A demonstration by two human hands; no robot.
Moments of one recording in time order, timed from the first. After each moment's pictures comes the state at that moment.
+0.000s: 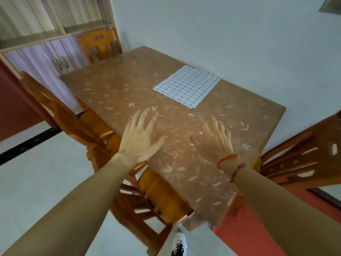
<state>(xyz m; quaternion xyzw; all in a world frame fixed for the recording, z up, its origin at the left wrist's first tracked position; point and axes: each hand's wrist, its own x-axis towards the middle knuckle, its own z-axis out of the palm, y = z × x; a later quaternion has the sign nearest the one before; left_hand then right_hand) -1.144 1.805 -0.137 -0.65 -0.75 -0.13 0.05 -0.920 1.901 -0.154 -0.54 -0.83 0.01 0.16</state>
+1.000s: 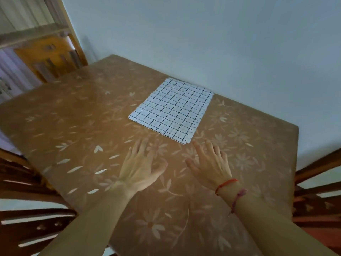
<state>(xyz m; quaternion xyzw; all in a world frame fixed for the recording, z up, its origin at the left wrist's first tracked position) -1.220 2.086 -0.237 -0.70 -0.71 -0.11 -0.06 -0.997 2.140 -0.235 -0.58 -0.81 0.02 0.08</state>
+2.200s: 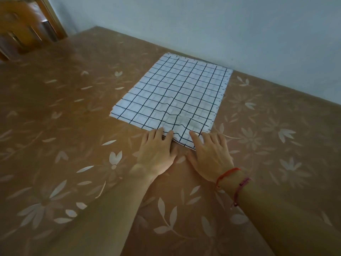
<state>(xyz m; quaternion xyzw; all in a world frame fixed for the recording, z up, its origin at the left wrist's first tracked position) -1.215 2.253 -0.394 -0.71 -0.70 -0.08 -0.02 -1.037 2.277 -0.391 -0.54 -0.84 -0.05 0.08</state>
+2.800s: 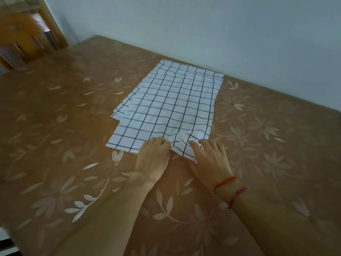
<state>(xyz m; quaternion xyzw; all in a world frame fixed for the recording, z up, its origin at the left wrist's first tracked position) -1.205 2.219 -0.377 -0.74 -0.65 -0.17 0.04 -1.020 2.238 -0.375 -0.54 -0.83 -0.06 0.11</state>
